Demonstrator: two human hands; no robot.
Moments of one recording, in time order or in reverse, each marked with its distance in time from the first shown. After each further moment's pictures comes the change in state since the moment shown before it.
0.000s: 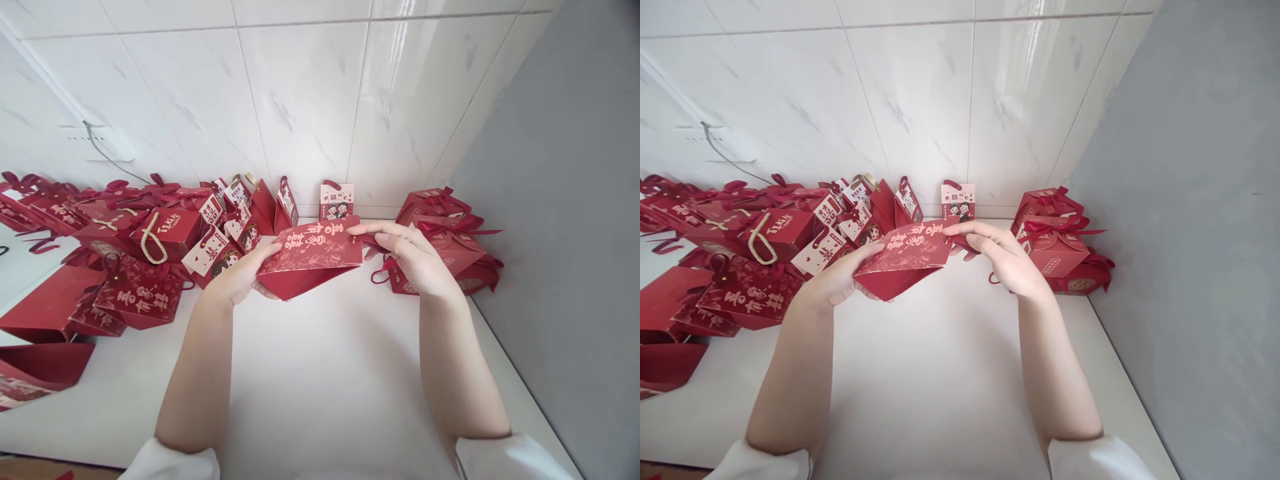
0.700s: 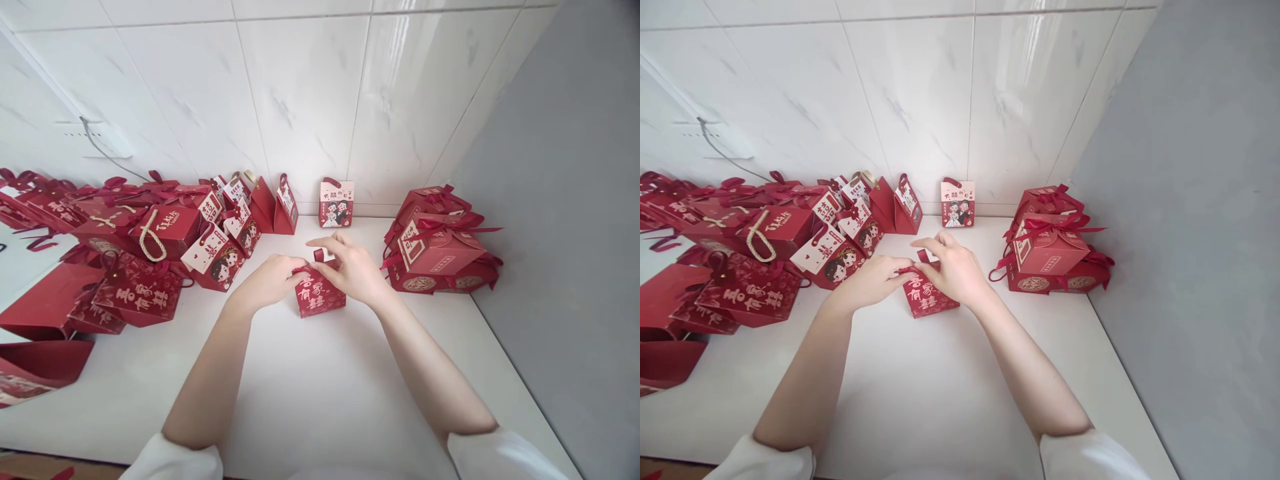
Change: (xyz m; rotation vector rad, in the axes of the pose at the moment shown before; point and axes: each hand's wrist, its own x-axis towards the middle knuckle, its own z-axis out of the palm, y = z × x) left_hand 0.008 -0.011 0.024 0.914 -0.141 0.474; right_hand 0.019 0.027 0.069 -0.513 -0.013 -0.220
